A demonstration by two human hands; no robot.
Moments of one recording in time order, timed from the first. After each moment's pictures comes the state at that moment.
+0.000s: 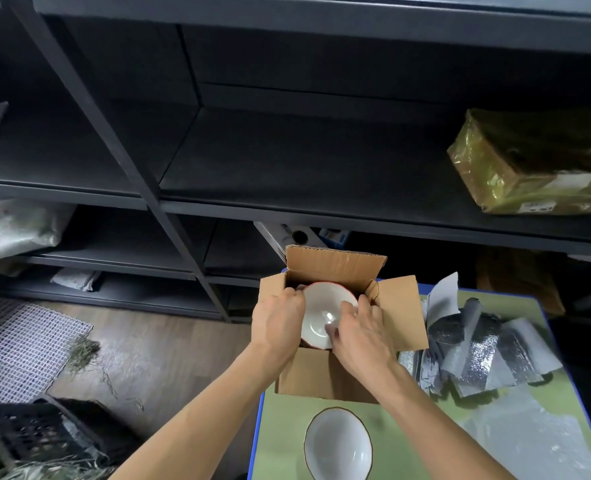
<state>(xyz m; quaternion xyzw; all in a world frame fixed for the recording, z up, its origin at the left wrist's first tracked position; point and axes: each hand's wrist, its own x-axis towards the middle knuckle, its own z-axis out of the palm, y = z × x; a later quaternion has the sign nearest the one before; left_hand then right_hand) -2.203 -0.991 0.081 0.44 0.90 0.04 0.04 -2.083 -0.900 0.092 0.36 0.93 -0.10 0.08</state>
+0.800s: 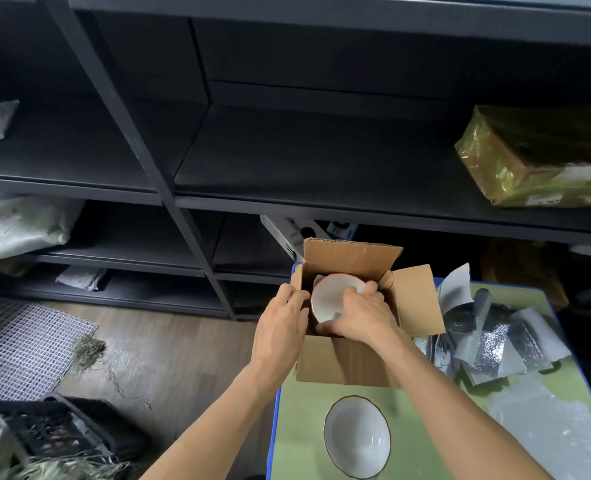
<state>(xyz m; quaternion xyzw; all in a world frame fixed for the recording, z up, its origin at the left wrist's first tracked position) -2.200 -1.038 0.065 0.40 0.86 0.31 0.08 -2.123 -0.901 0.093 0.42 0.87 -0.15 0.22</state>
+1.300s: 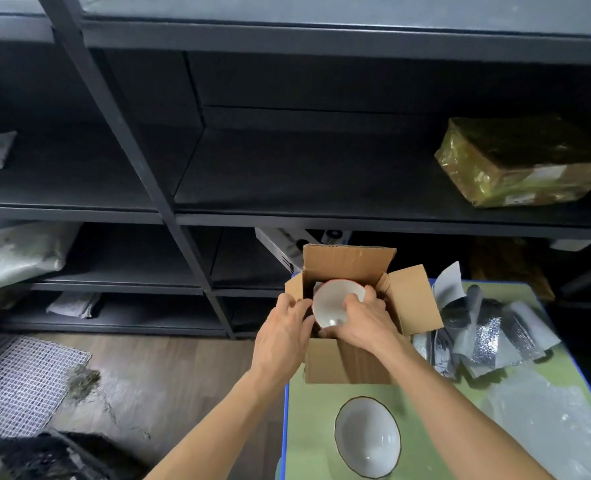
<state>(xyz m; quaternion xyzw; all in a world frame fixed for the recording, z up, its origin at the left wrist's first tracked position) -2.207 -1.052 0.065 0.45 0.85 0.27 0.08 -2.111 -0.911 0.088 0.43 0.87 -0.19 0.16</state>
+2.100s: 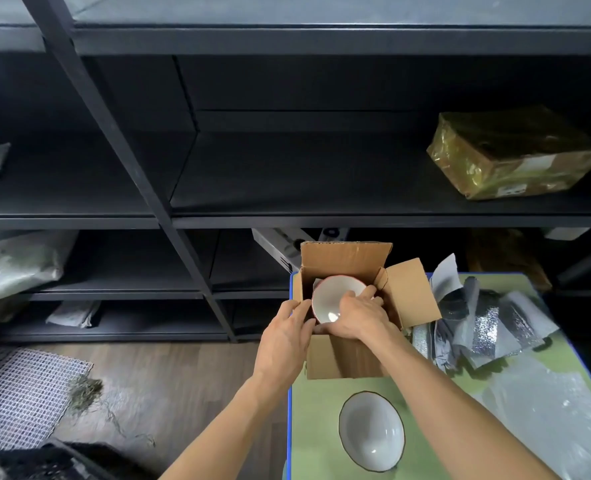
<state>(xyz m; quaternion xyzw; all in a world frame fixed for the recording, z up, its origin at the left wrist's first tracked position) -2.200 -1.059 0.065 0.44 0.82 0.35 0.13 -2.128 -0.914 0.086 0.49 0.83 -0.17 0.22</state>
